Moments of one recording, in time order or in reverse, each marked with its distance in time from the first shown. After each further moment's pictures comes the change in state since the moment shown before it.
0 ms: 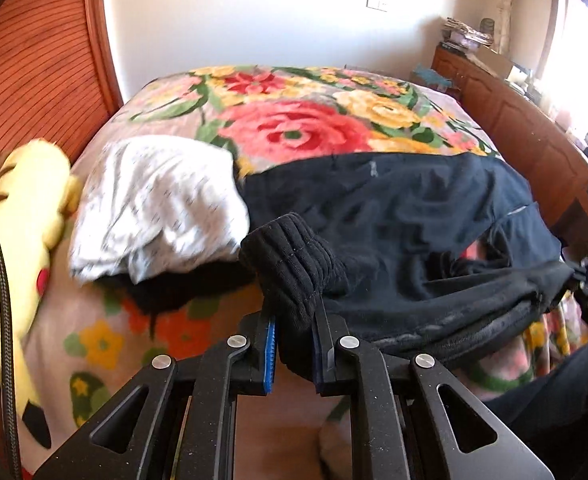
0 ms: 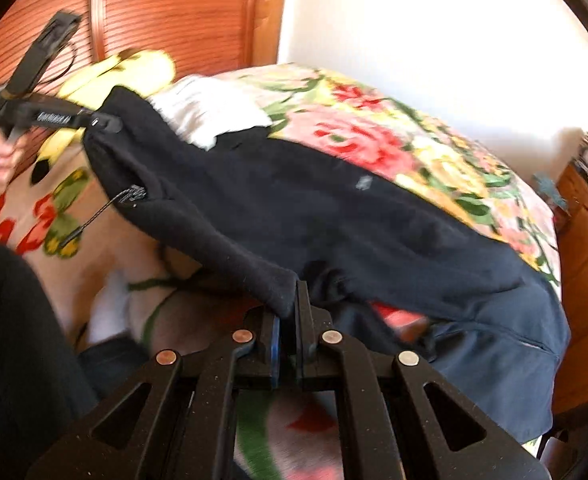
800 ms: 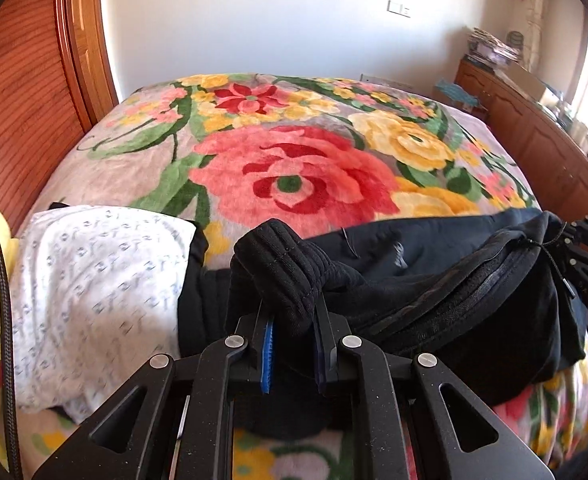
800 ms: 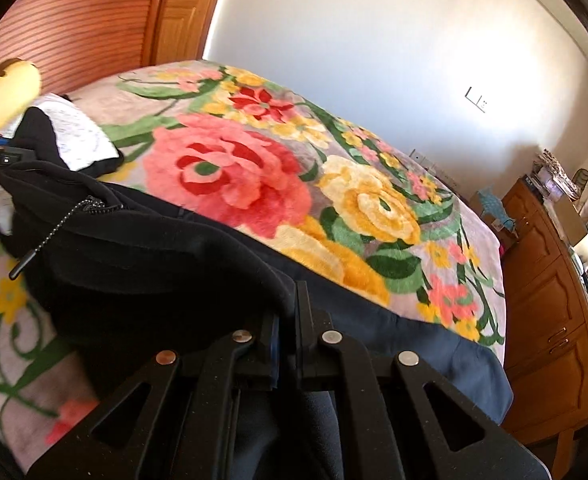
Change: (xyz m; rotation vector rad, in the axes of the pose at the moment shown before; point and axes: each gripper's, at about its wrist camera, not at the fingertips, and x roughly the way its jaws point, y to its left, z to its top) left arm 0.166 -0.017 0.123 -0.062 -0.009 0.035; right arm 0.149 -0.151 0.132 -0.022 0.024 -0.266
